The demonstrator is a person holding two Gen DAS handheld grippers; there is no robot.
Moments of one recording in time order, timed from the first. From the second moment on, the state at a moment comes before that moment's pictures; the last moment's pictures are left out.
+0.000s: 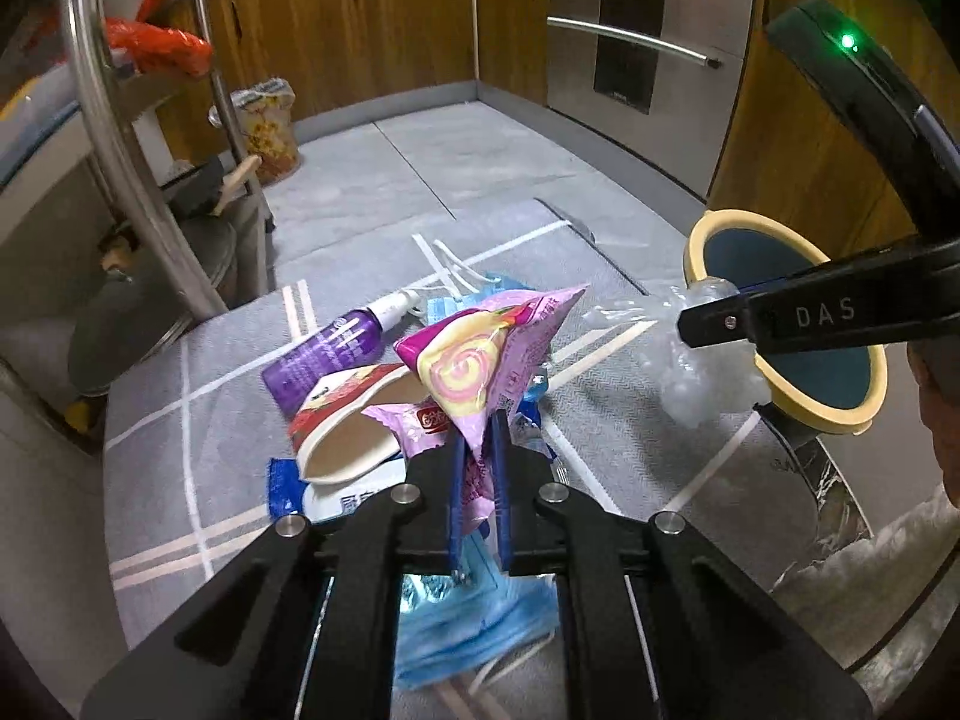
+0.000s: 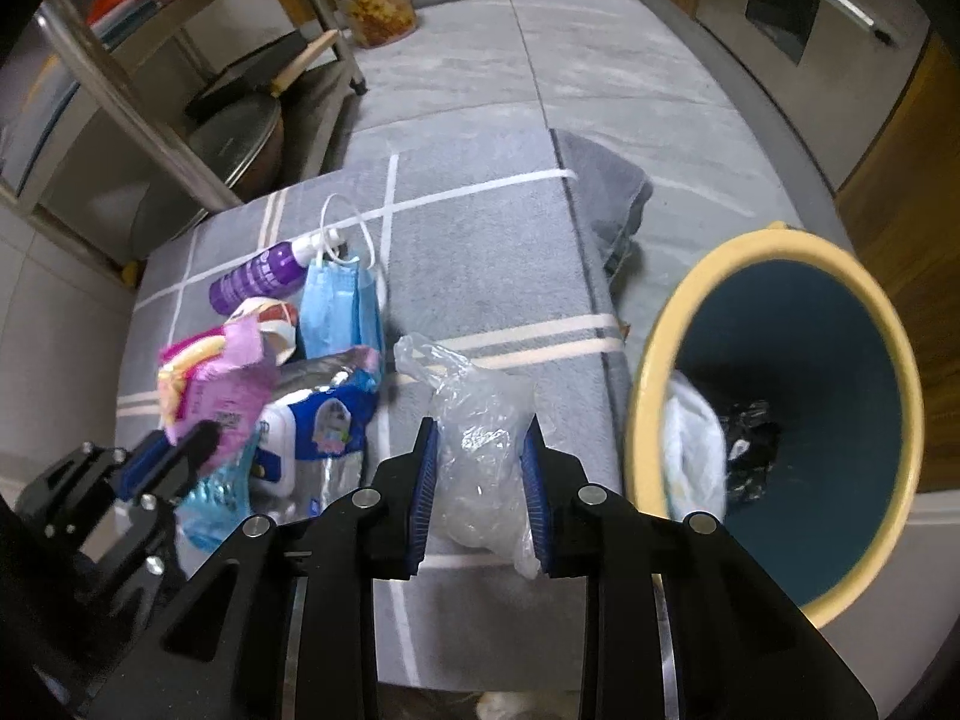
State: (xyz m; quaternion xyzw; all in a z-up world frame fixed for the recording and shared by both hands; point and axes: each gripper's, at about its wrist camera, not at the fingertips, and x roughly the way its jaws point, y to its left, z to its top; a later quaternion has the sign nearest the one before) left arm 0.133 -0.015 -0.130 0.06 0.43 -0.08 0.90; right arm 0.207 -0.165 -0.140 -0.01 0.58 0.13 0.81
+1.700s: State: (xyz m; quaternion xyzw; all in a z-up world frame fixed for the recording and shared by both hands) left arm 0.099 -0.106 -0.057 0.04 0.33 -0.13 0.94; right arm 0.162 -0.335 -0.061 0.06 0.44 0.02 0.90
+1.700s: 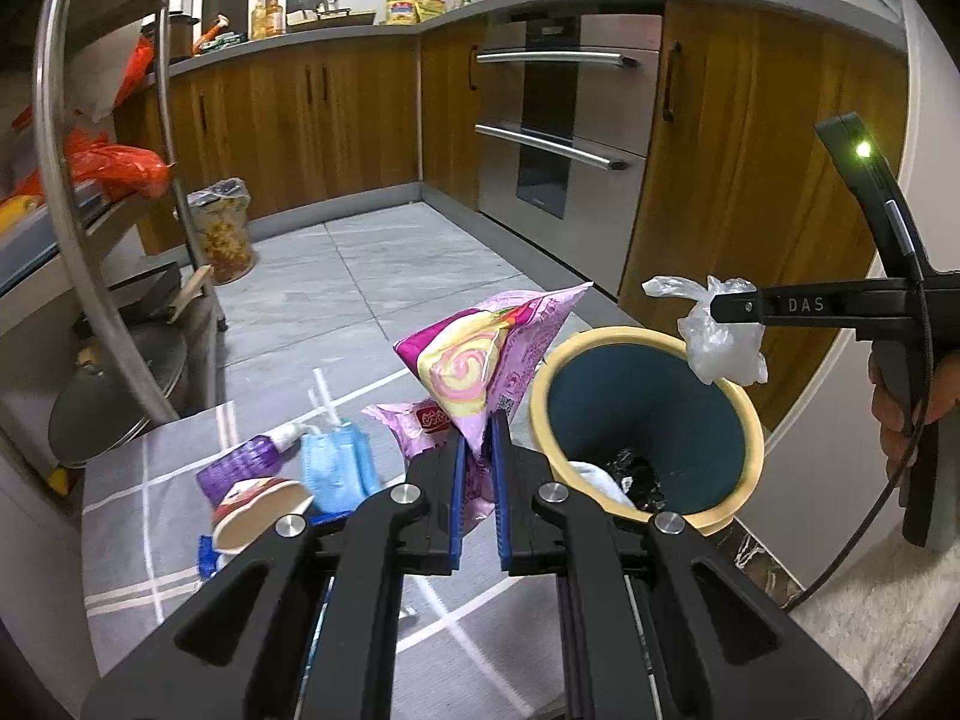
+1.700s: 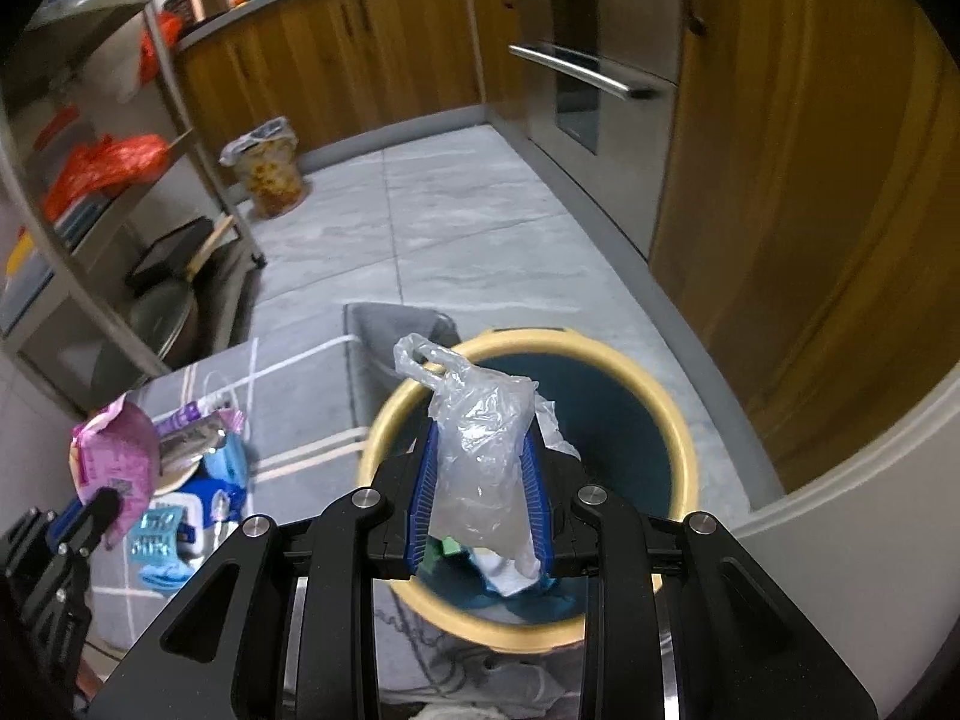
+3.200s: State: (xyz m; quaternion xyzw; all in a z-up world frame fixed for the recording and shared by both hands) left arm 0.160 -0.224 -0.104 0.06 0.37 -0.23 0.90; right arm 0.185 -0.418 -0.100 0.11 0.48 -0.02 0.87
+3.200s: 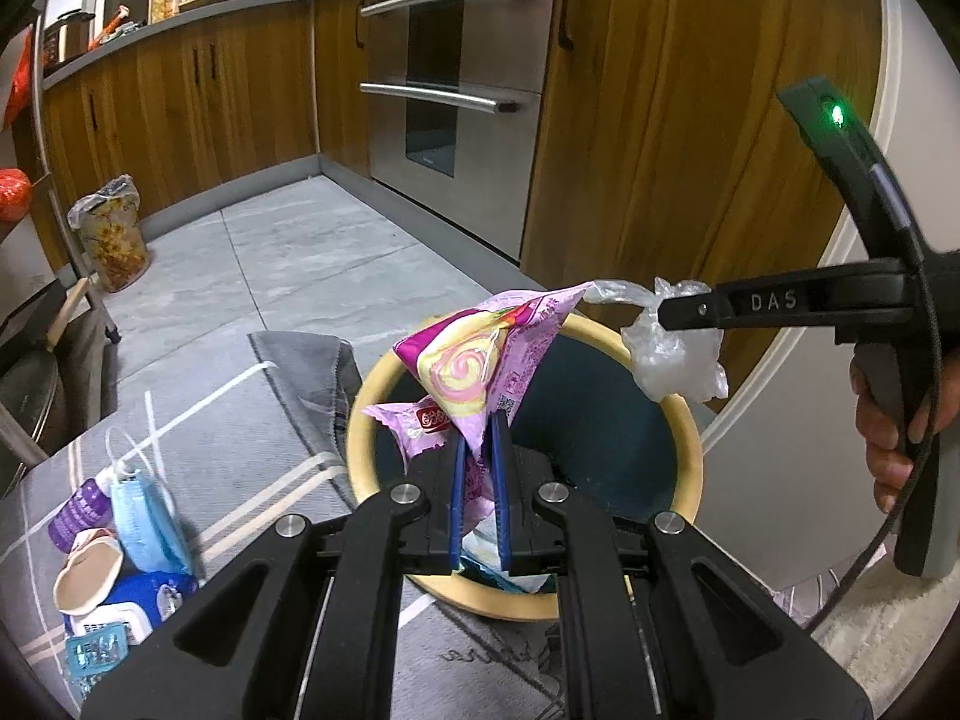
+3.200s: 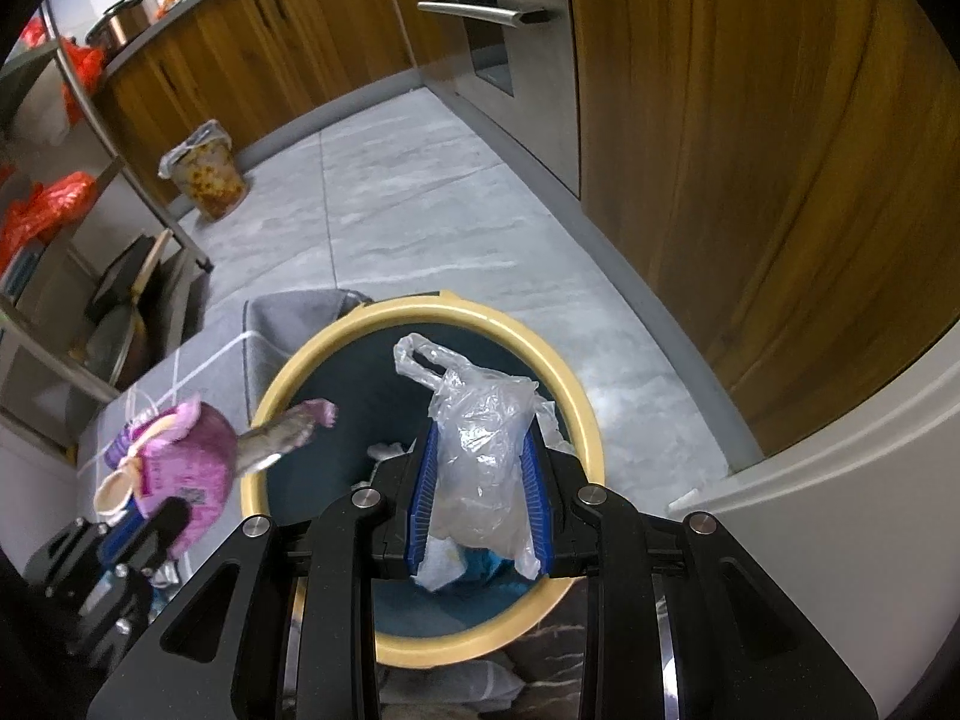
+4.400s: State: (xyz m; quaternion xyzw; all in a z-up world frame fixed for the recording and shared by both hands) left arm 0.177 -0.240 -0.131 0.05 0.39 -0.21 0.90; right arm 0.200 -0.398 -0.115 0.12 0.49 0.00 0.86
